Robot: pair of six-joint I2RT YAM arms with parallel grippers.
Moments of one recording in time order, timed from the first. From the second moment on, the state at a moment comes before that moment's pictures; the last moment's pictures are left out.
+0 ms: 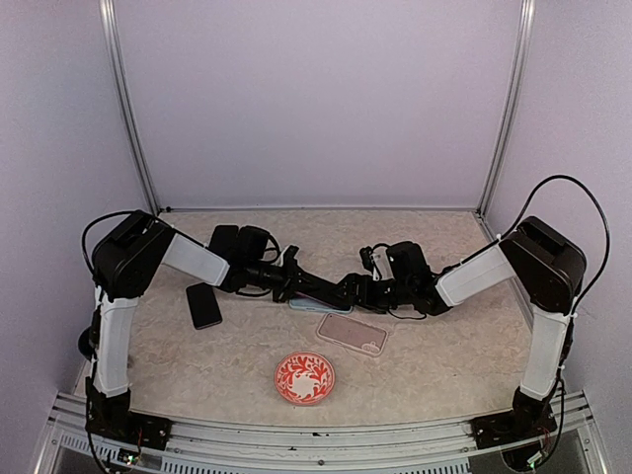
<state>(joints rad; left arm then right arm) -0.58 2.20 1.24 0.37 0.78 -1.00 0.67 1.93 0.90 0.48 -0.39 0.70</state>
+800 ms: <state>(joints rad) -0.56 2.17 1.09 0.62 0.81 -1.08 0.60 1.86 0.88 0.48 -0.45 0.66</state>
